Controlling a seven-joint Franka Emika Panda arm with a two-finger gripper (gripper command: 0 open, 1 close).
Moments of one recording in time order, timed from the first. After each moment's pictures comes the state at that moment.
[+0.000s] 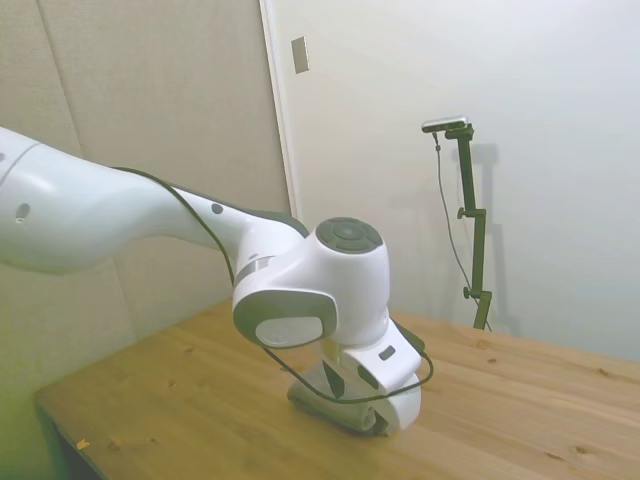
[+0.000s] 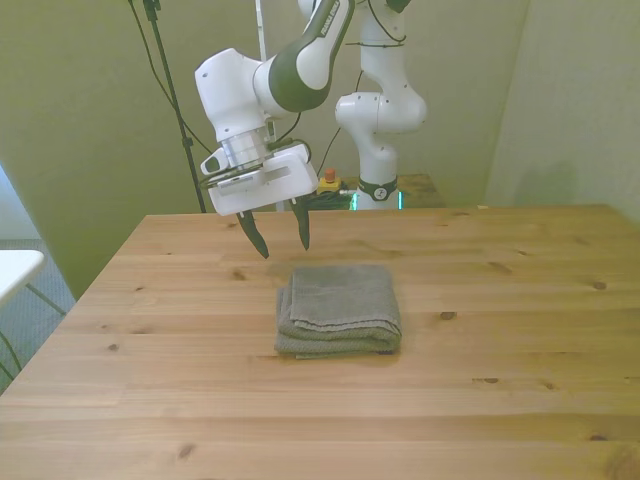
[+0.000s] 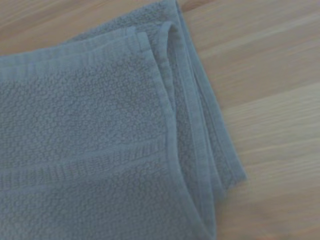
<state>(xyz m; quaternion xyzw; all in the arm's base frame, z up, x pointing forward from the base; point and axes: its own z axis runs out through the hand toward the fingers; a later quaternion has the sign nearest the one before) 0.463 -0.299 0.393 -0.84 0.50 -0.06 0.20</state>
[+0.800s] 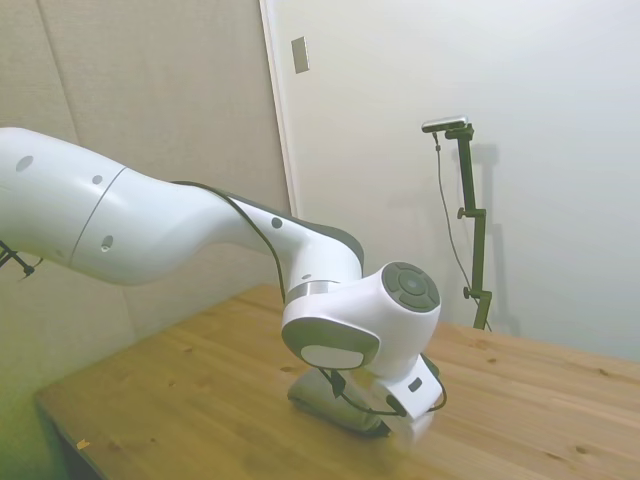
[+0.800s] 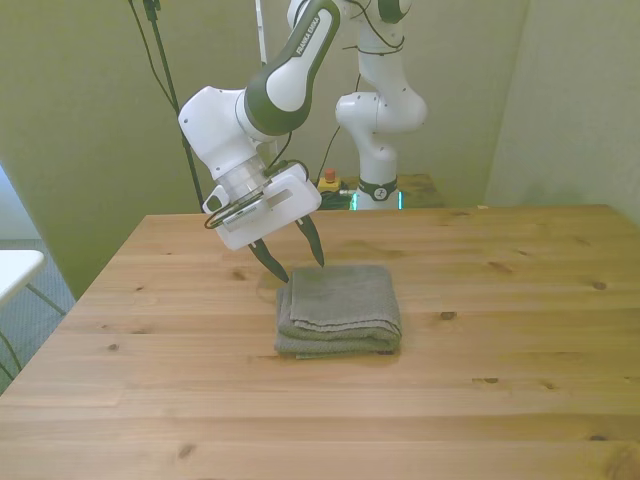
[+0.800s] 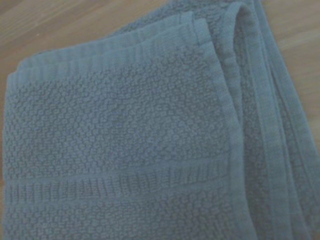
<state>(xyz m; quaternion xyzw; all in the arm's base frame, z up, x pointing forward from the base) 0.491 -0.294 0.357 -0.84 0.46 -0.01 0.27</state>
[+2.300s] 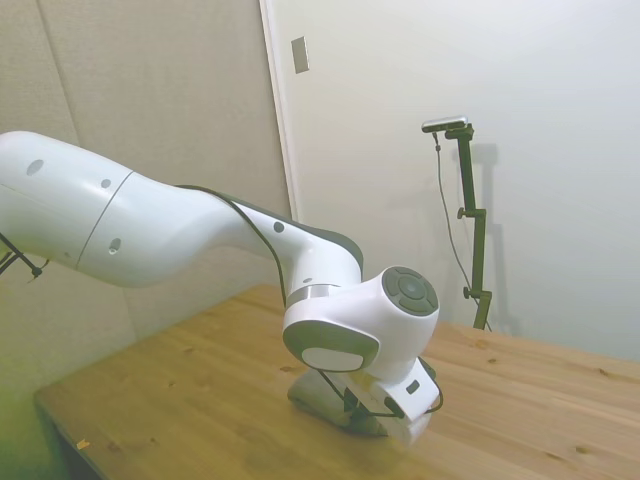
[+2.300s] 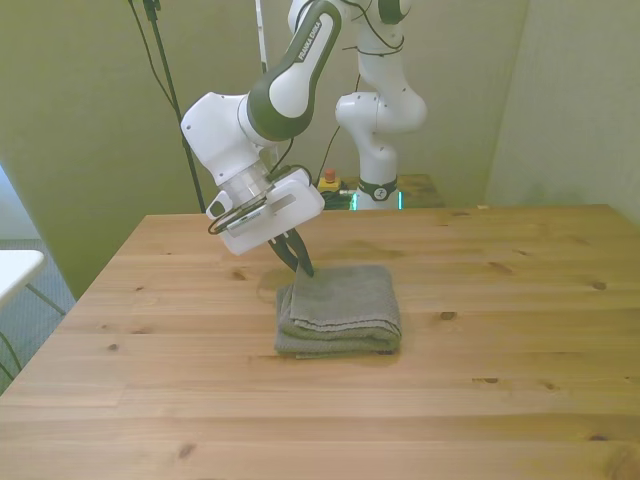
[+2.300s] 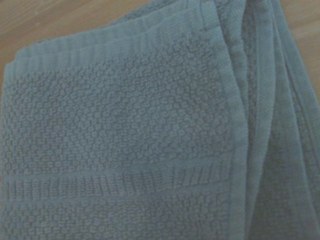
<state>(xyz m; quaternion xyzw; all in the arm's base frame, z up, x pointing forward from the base) 0.494 -0.290 0.352 -0.85 0.46 0.00 0.27</state>
